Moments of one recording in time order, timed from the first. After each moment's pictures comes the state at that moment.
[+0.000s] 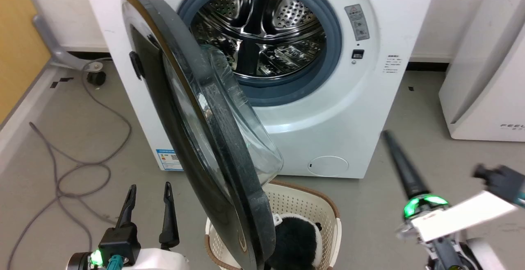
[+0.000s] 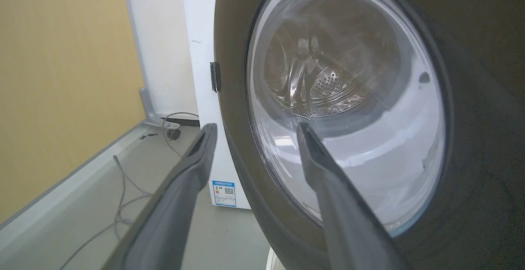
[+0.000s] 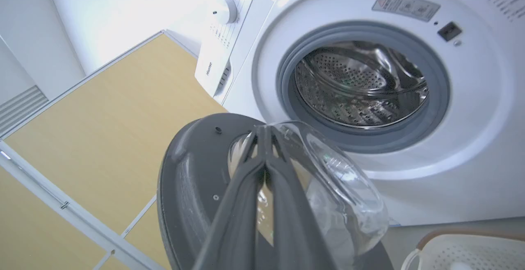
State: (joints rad) left arm 0.03 0.05 -0.03 0.09 -0.08 0.09 -0.26; right arm -0.15 -0.22 0.29 -0.08 1.29 0.13 -0.03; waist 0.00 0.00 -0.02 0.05
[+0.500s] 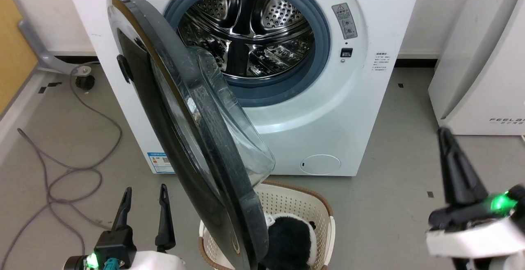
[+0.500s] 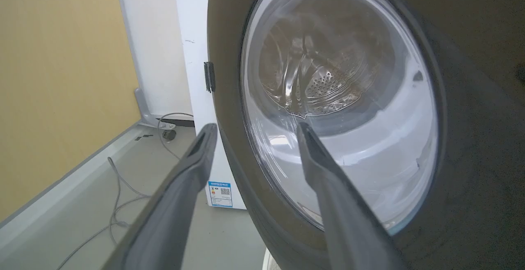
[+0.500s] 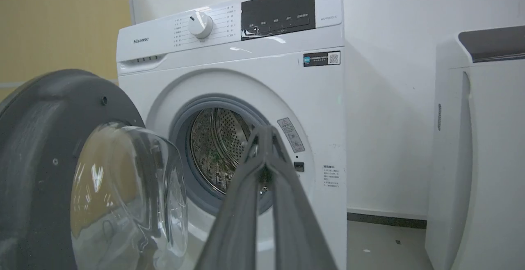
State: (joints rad) left arm 0.04 0.05 -0.02 0.08 -0.08 0.09 -0.26; right arm -0.07 -0.21 0.08 -0.13 0.37 0.13 -0.26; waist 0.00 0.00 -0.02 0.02
